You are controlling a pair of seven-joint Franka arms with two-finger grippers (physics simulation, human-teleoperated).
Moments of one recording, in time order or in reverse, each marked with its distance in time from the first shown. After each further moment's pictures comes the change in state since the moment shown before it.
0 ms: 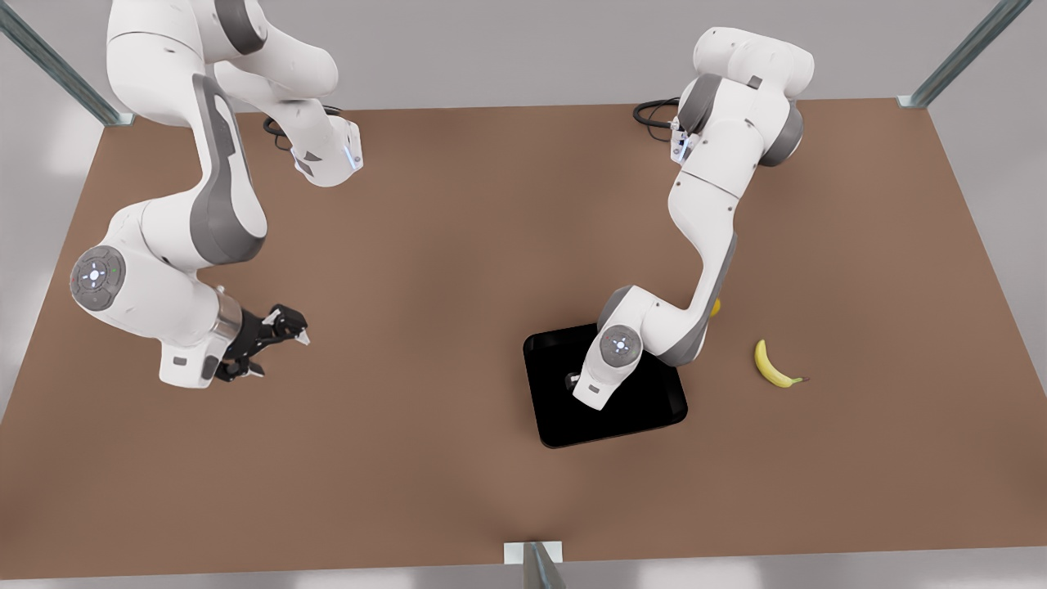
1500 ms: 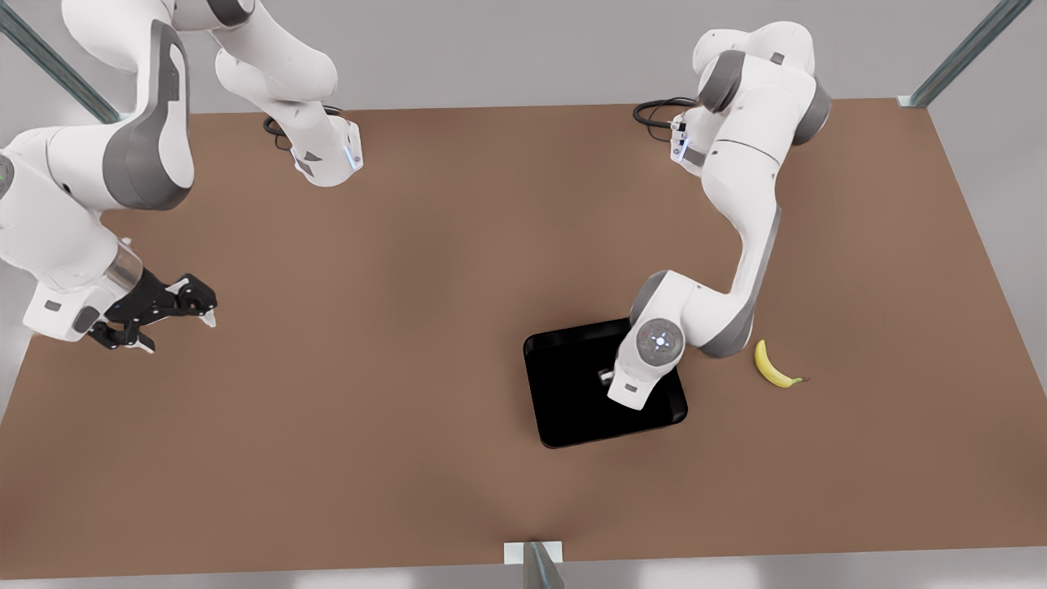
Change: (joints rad) left arm 0.097 -0.161 -0.037 0.028 0.009 -0.258 -0.044; right arm -0.110 -0.164 -0.008 -0.016 -0.136 -0.025 0.034
